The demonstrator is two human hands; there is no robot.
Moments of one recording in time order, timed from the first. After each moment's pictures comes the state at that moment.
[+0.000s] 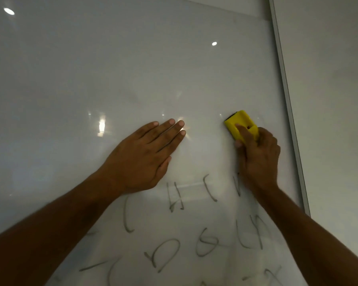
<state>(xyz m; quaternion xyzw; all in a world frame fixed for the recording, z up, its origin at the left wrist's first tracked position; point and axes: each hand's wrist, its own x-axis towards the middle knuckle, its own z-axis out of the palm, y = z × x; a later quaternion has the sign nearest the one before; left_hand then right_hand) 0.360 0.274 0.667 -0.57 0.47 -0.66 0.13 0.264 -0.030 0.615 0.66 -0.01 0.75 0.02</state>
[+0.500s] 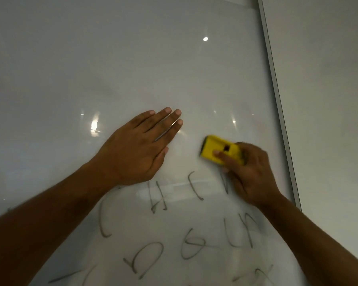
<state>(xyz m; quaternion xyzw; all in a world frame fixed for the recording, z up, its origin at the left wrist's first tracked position) 0.356 0.240 0.678 -0.56 0.48 -0.66 0.14 0.258 -0.064 0.573 0.67 0.08 0.71 0.18</state>
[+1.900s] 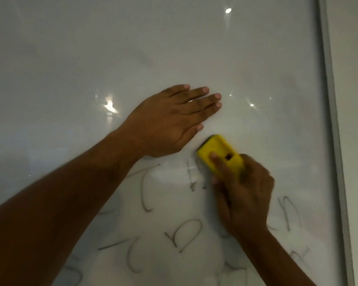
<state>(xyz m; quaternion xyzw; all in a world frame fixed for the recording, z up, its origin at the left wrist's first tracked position) 0.364 0.262 0.690 -0.54 0.53 -0.64 0.16 0.291 0.084 0.502 0.65 0.00 0.76 0.04</state>
